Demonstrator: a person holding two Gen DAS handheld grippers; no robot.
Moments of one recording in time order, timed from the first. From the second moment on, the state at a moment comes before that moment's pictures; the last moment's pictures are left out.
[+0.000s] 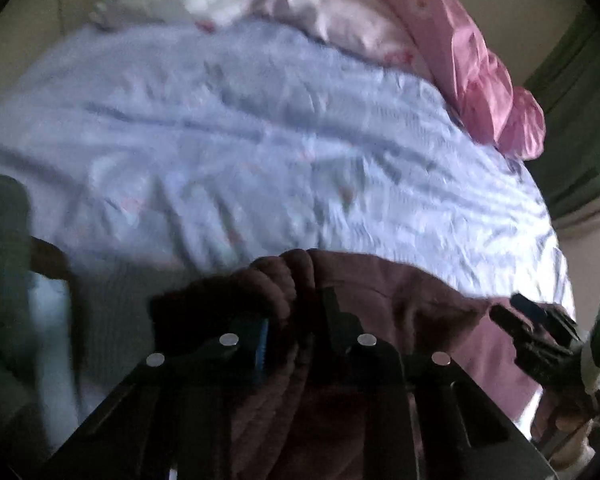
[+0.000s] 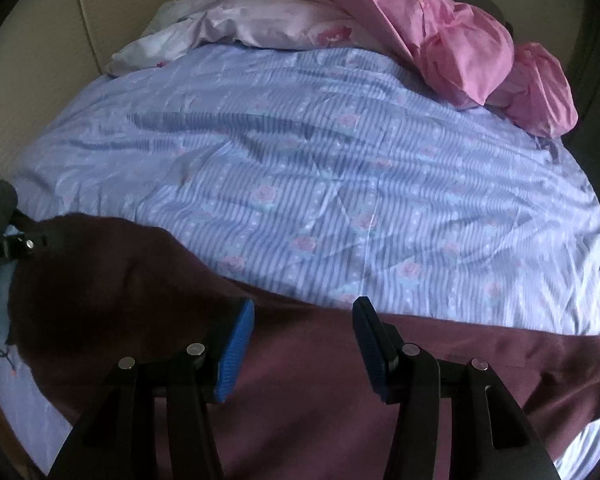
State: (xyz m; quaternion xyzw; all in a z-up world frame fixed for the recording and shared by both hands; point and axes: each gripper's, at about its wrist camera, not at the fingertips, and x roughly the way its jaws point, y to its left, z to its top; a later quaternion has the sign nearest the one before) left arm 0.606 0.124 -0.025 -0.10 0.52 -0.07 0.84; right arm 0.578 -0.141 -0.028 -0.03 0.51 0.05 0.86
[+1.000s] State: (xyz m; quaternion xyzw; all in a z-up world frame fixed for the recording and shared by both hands) left arm 0.589 0.078 0.003 0.10 0.47 0.01 0.88; right arm 0.521 -0.152 0.018 -0.06 0.39 0.06 0.92
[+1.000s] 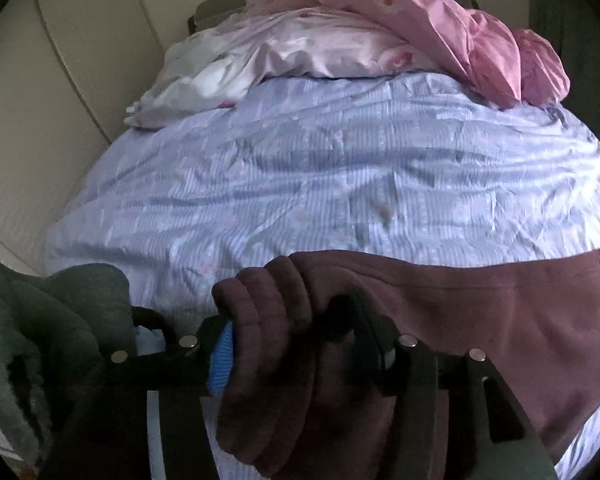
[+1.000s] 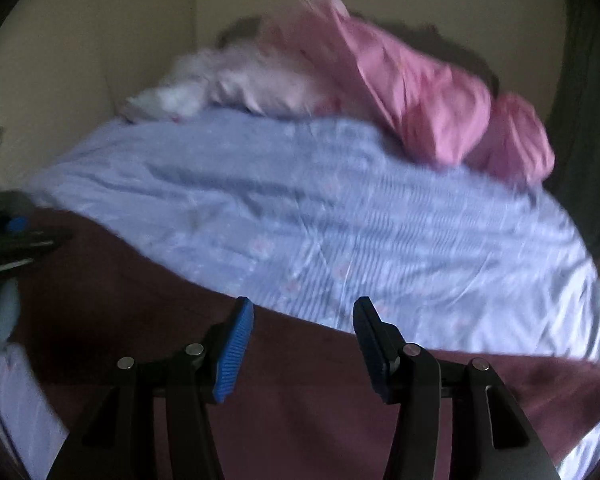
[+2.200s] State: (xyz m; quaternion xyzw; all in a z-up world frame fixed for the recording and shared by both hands) left arm 0.357 0.143 -0.026 0.05 0.26 0.01 0.97; right arm 0.319 -0.098 -0.017 -0.03 0.32 0.08 0.94
